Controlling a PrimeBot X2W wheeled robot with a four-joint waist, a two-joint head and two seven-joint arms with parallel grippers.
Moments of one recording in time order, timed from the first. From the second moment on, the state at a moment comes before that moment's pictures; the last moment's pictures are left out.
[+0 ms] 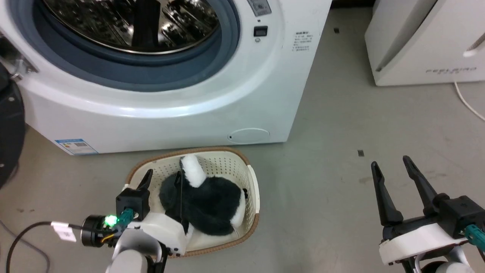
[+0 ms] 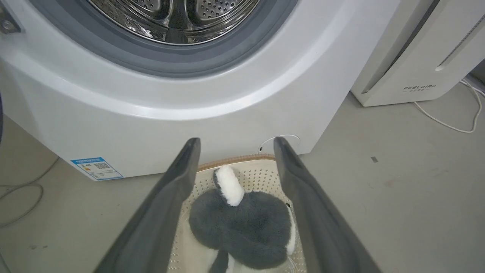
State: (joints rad) left arm -0.18 0.06 -0.06 0.28 -0.07 -0.02 -0.10; right arm -0.04 -0.05 -0.03 -0.06 0.08 0.13 -0.10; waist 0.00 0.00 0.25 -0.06
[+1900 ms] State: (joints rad) left arm -0.86 0.31 -0.19 1.09 -0.15 -0.06 0.01; right arm -0.17 -0.05 0.07 -0.19 0.24 0.13 -0.22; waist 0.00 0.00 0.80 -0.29
